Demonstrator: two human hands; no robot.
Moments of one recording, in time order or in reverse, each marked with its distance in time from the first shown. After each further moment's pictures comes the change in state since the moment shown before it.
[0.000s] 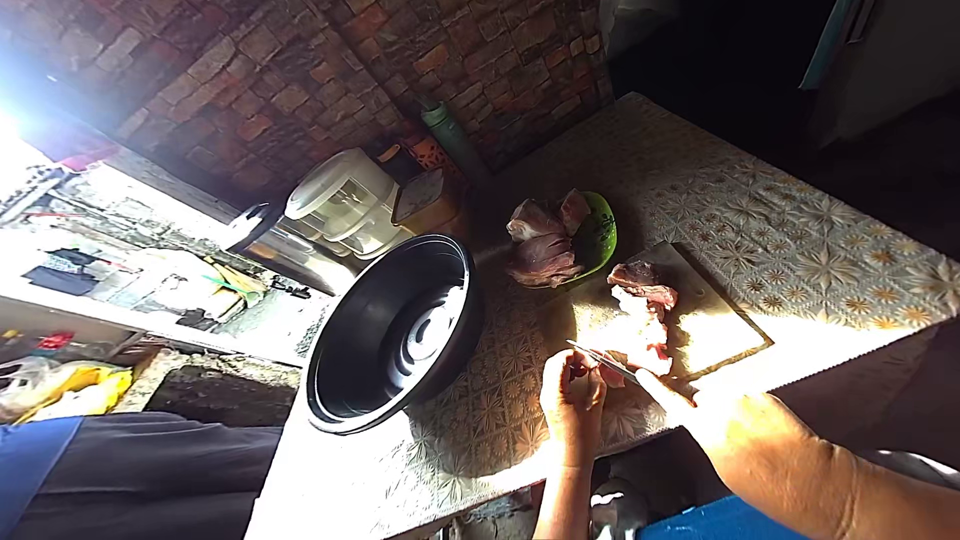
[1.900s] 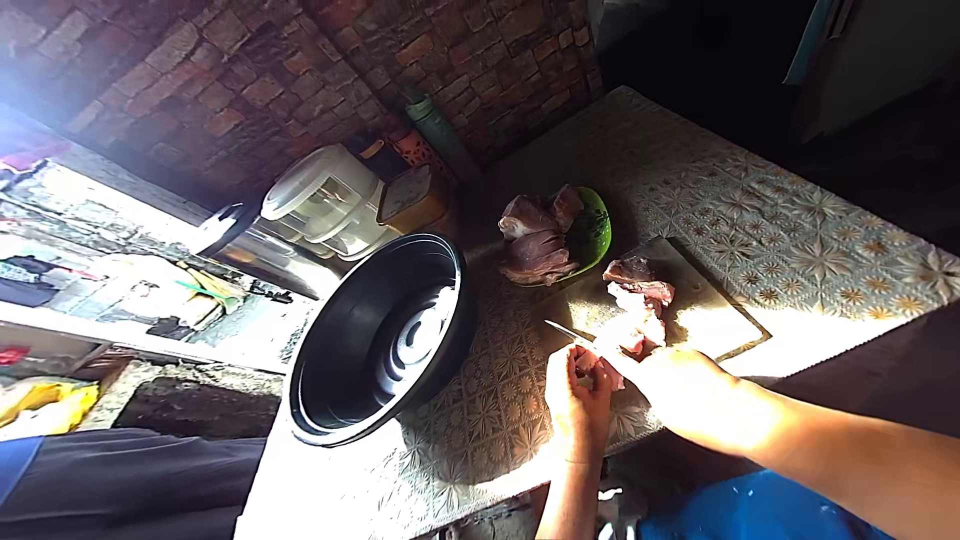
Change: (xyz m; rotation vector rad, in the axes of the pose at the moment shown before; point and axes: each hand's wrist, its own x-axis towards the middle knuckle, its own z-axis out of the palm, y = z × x) left_hand 0.006 0.012 0.008 0.310 -0.014 0.030; right_hand 0.076 -0.001 -0.019 0.339 -0.644 0.024
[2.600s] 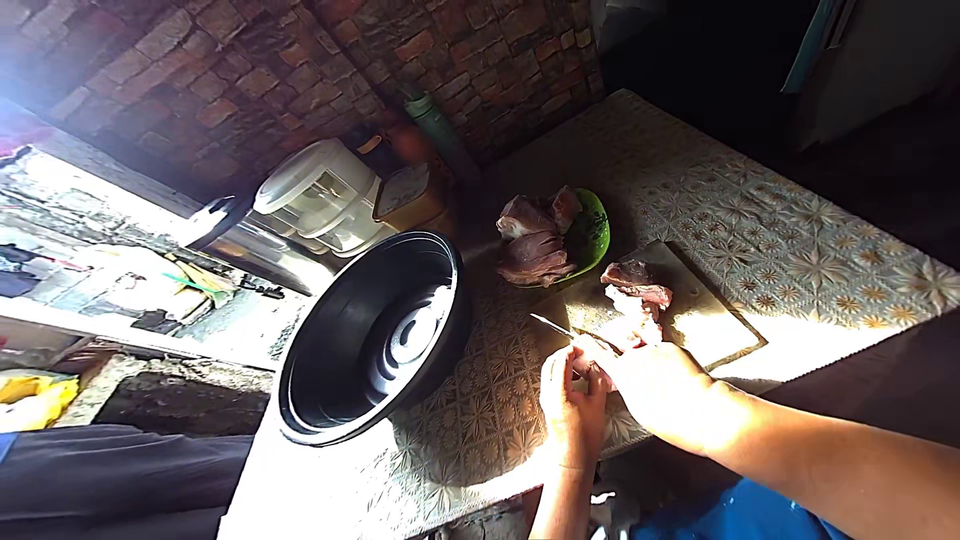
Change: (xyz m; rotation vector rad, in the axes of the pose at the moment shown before) left_hand -0.001 -0.001 0.001 -0.049 0.038 0.032; right_hand 0.001 -0.025 -0.016 -0.064 0.057 0.038
